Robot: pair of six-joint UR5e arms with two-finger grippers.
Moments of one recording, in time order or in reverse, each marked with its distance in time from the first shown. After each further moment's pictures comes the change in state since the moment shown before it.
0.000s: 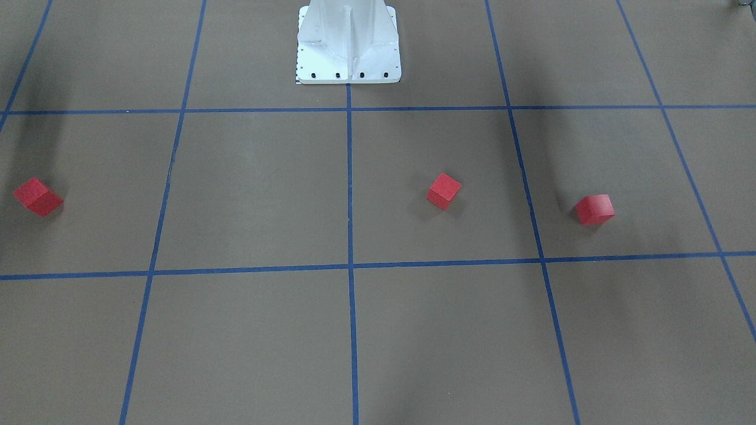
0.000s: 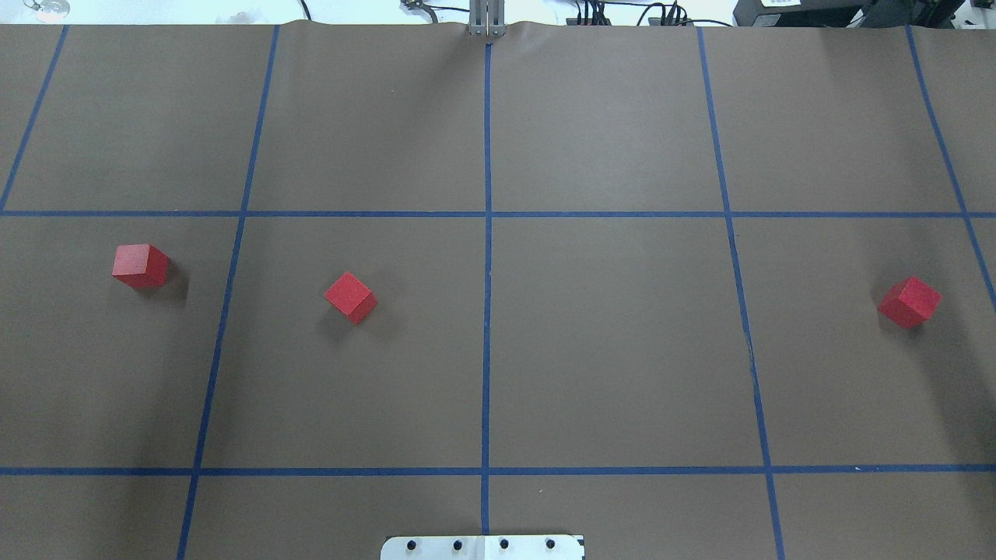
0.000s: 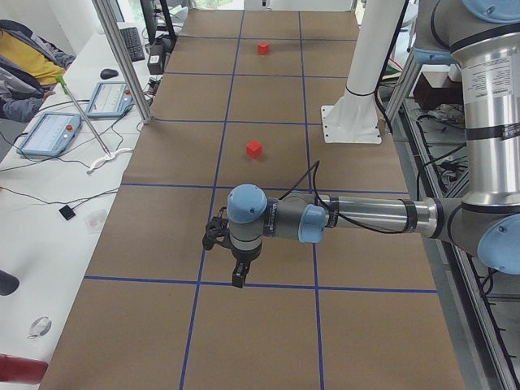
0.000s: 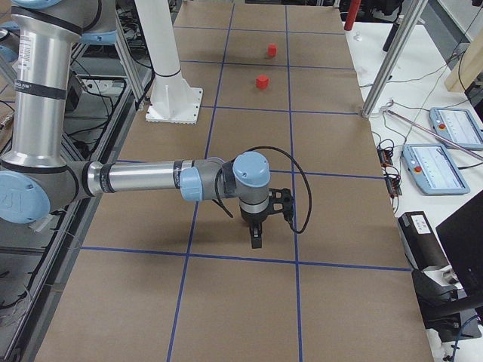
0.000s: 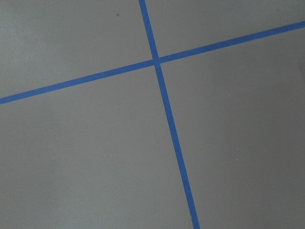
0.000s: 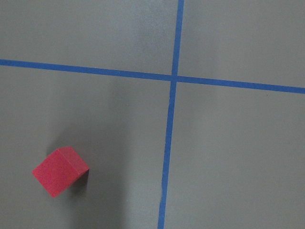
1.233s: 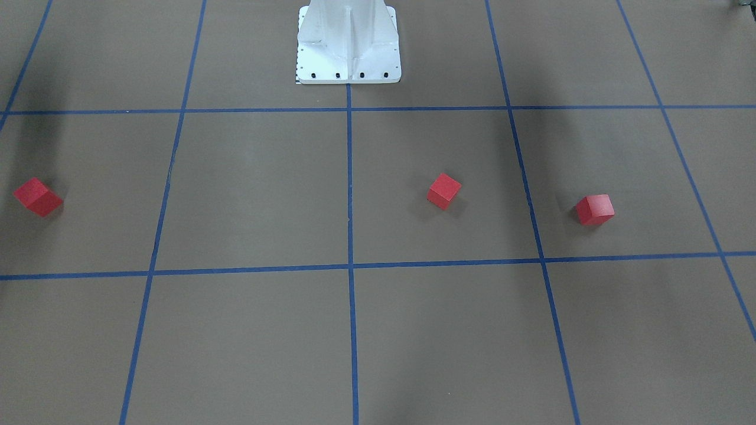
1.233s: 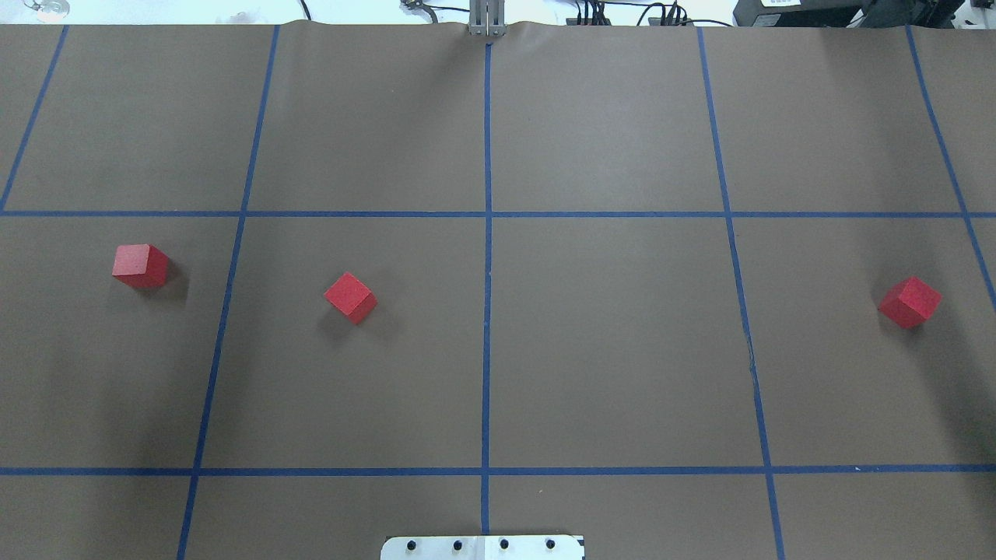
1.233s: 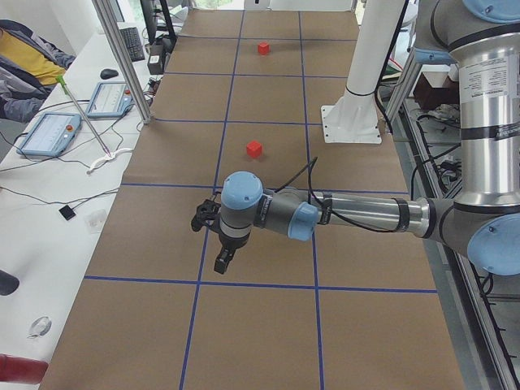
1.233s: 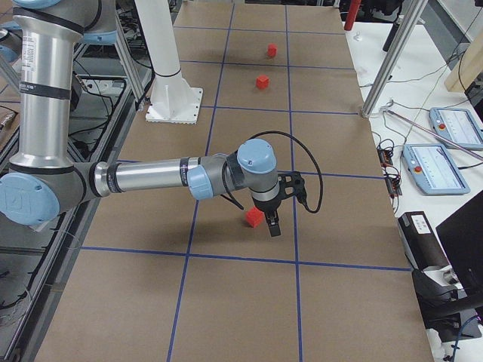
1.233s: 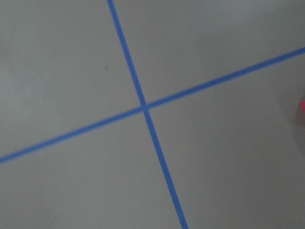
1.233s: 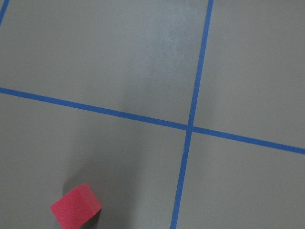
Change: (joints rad) left arm 0.002 -0.090 0.031 -0.189 -0.002 -0.010; right arm 0.000 0.044 -0.010 0.170 0.009 0.017
